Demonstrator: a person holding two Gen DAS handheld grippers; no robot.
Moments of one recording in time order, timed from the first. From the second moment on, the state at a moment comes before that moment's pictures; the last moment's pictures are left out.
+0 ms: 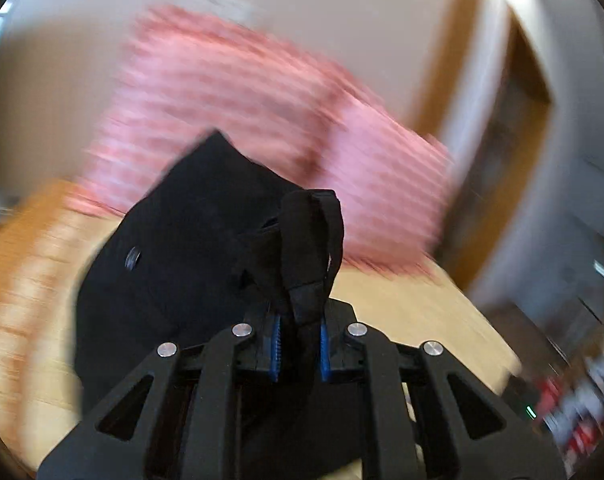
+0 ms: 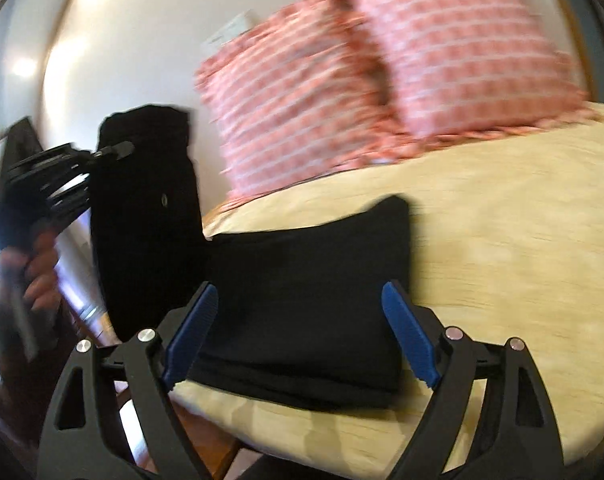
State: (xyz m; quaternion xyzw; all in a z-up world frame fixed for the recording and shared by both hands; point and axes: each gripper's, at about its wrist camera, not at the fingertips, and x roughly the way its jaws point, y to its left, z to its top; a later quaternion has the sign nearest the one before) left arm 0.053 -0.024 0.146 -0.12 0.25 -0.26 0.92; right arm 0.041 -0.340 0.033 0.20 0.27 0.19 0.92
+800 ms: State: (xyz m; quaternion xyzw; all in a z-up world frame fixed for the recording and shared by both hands) left arm 0.011 -0.152 0.043 0.03 0.33 -0.34 0.88; right arm 0.032 -0.420 0.028 0.24 0.25 0.08 0.94
